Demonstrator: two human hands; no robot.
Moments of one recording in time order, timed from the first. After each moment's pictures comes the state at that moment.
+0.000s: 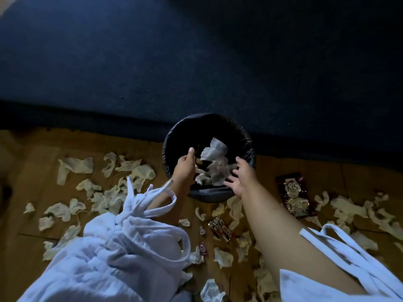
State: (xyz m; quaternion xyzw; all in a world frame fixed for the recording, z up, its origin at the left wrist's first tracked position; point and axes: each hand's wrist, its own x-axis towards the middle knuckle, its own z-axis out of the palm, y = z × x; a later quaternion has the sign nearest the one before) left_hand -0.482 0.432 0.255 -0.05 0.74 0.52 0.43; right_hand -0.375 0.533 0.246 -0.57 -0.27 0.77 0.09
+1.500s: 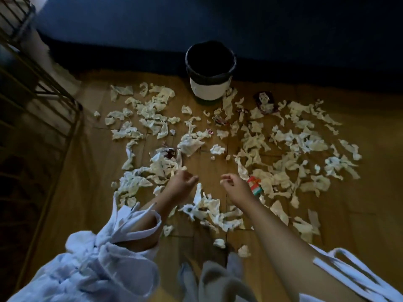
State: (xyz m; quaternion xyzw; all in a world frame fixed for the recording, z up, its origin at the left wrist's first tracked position) left_hand -0.079 -0.125 0.454 0.22 0.82 0.26 0.47; right_hand 0.059 -0.016 0.437 -0.50 -0.69 0.52 -0.06
